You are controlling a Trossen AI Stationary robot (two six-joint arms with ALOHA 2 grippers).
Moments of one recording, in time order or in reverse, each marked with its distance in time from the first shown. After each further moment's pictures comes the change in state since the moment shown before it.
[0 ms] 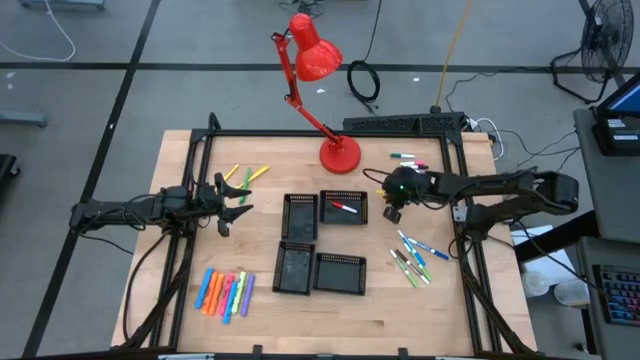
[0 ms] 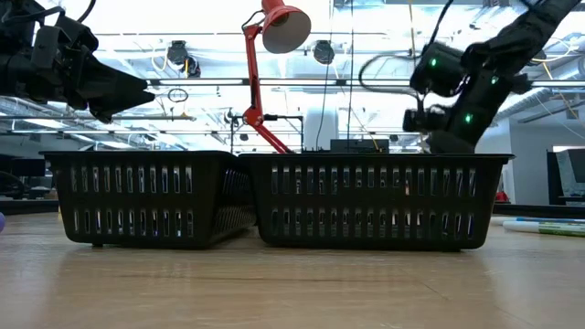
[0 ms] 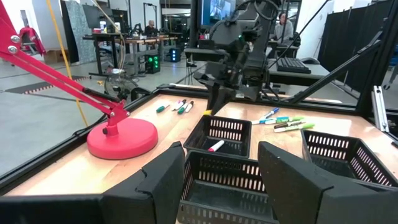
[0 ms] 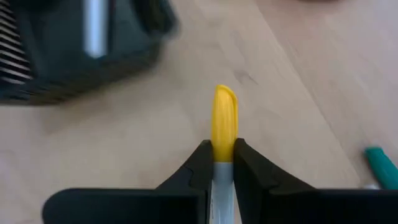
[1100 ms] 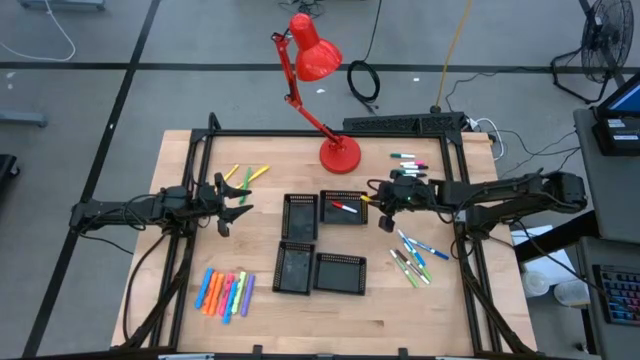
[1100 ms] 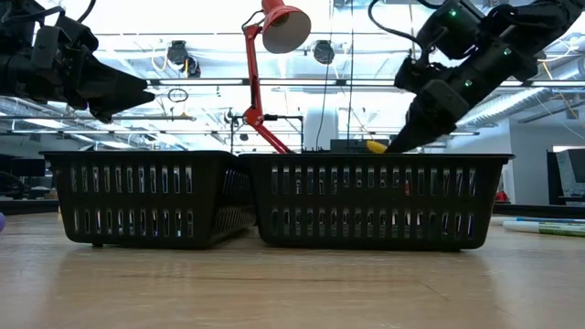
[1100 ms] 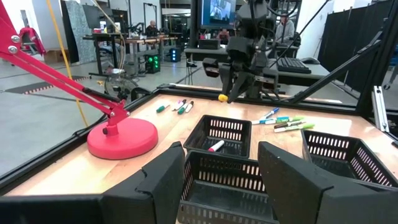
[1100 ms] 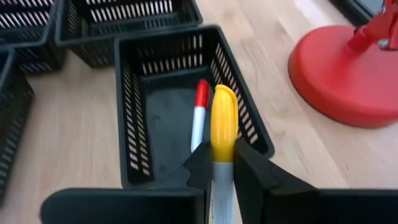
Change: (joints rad) left arm 0.000 0.000 0.000 0.000 0.000 0.000; right arm 0.169 -0.074 0.002 0.240 -0.003 -0.005
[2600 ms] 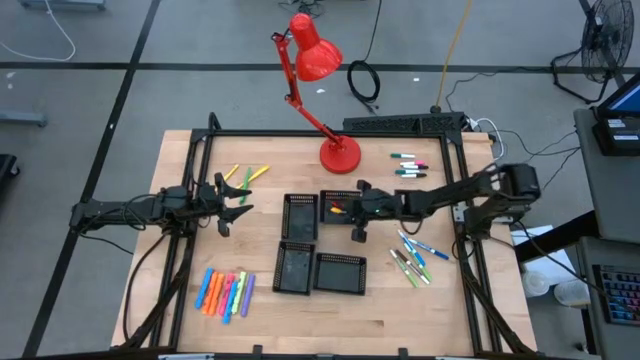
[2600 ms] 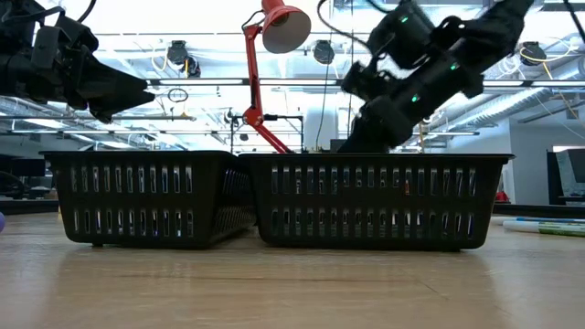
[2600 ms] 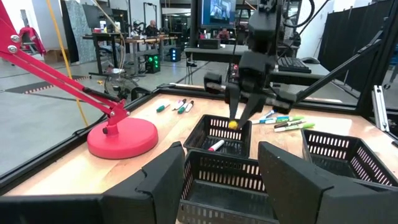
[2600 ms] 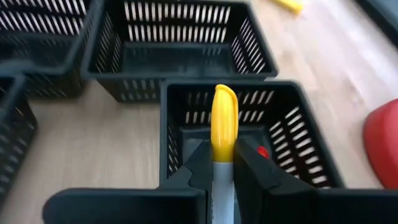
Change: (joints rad) left arm 0.000 0.000 0.000 0.000 0.000 0.000; right arm 0.105 0.448 0.200 0.267 0.021 -0.110
